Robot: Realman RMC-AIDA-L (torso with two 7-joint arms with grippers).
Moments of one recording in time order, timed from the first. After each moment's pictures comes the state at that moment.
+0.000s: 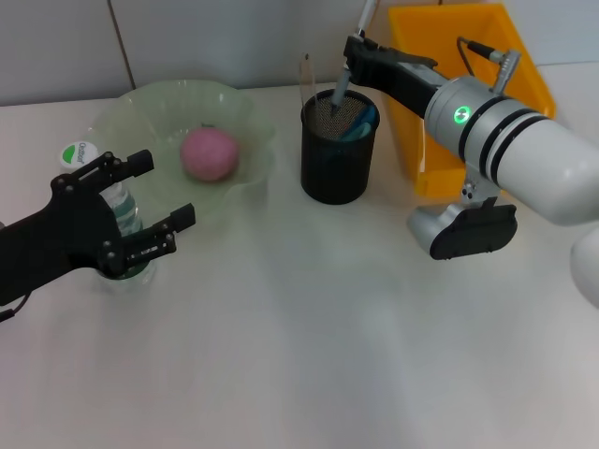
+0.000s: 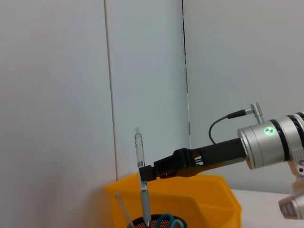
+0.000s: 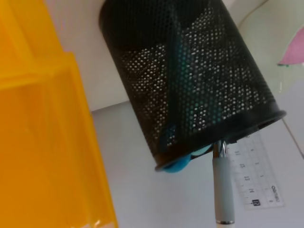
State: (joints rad) left arm -0.36 -2.07 0.92 0.61 1.49 1.52 -0.94; right arm 0.41 2.09 -1.86 -1.06 -2.92 0.08 0.54
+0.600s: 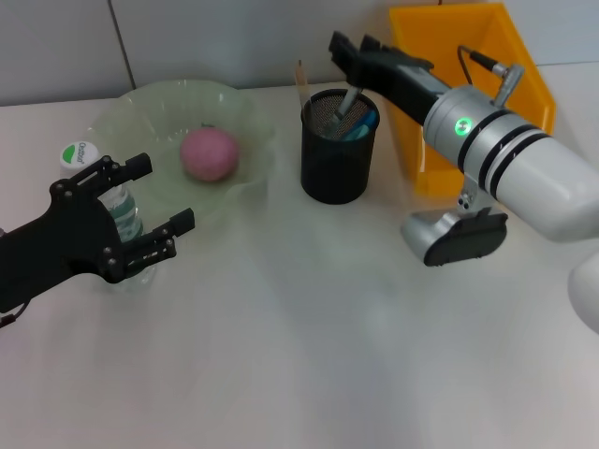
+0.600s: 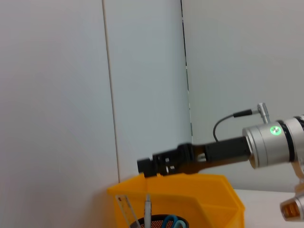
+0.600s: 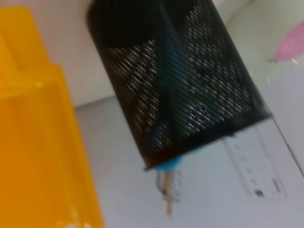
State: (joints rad) left arm -0.35 -2.07 0.92 0.58 1.47 1.52 -0.88; right arm 0.40 2.09 -1.89 -0.99 -2.91 0.25 0.57
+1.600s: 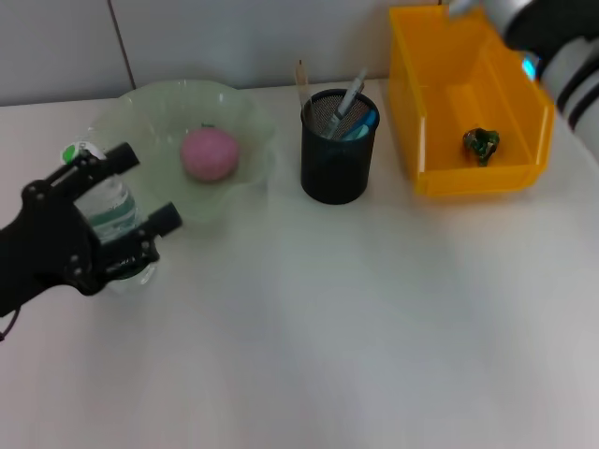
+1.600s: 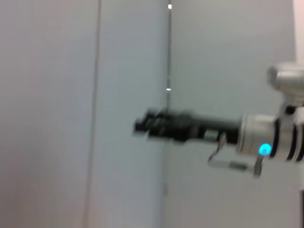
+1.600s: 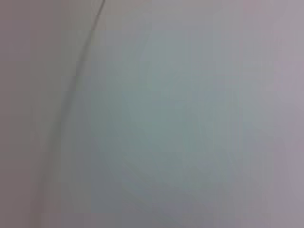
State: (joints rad) left arm -0.31 -2.06 0.94 0.56 1.35 1.71 -0.95; right arm 0.16 2.08 -1.93 -1.57 -2.03 0.22 1.93
